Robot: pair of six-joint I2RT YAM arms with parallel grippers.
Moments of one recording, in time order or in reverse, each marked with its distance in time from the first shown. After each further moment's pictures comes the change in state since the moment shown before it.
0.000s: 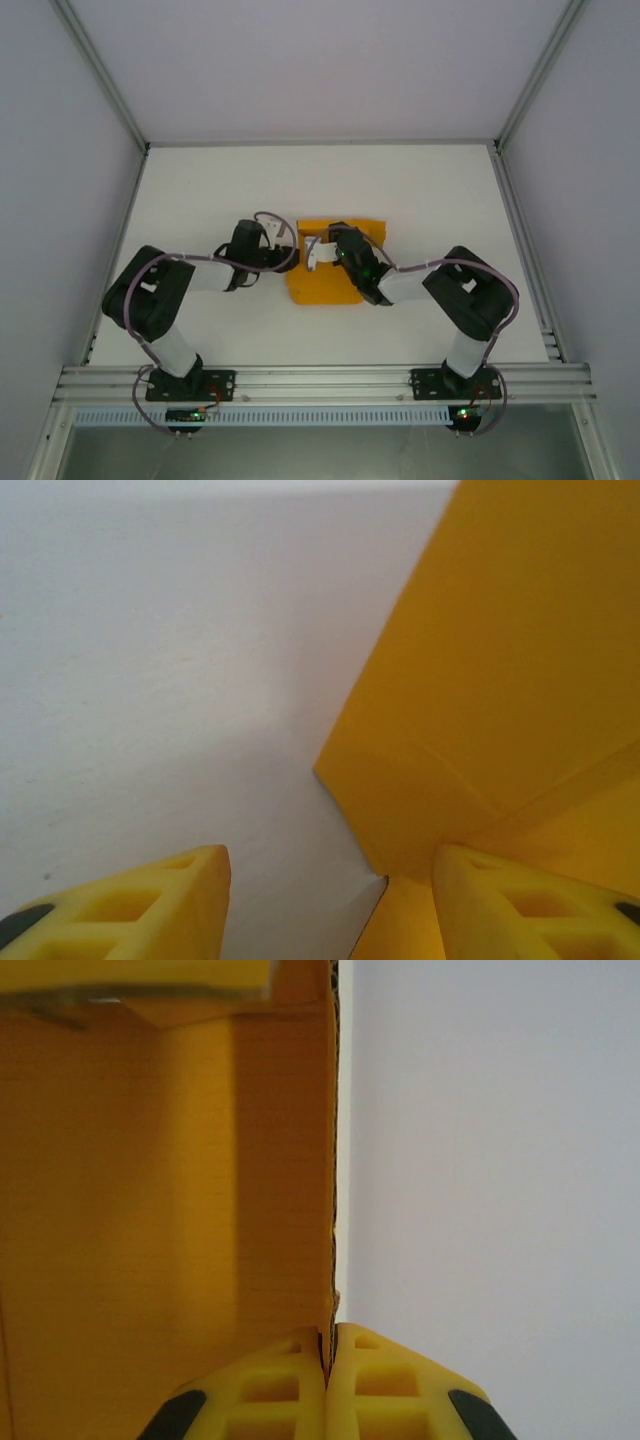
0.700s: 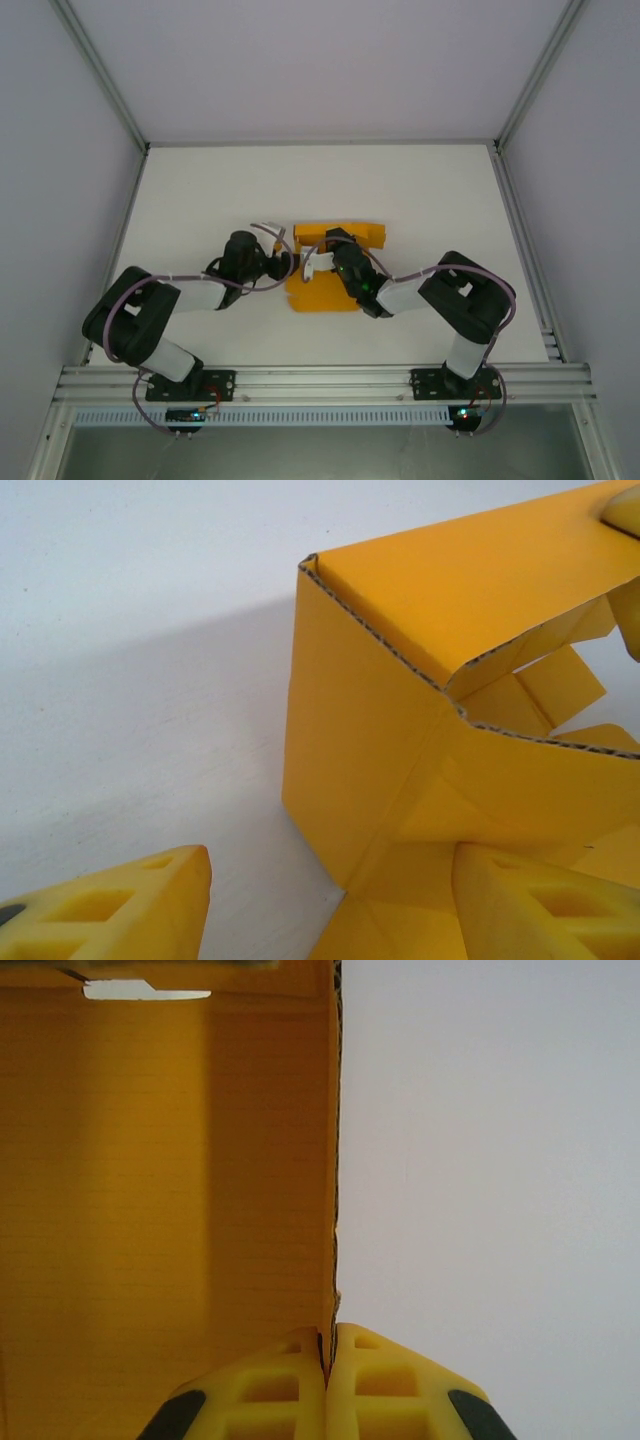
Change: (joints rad) left arm -0.036 -0.153 -0.126 0.141 -0.055 0.094; right arm 0.070 0.000 -0.051 0.127 0.104 -0.090
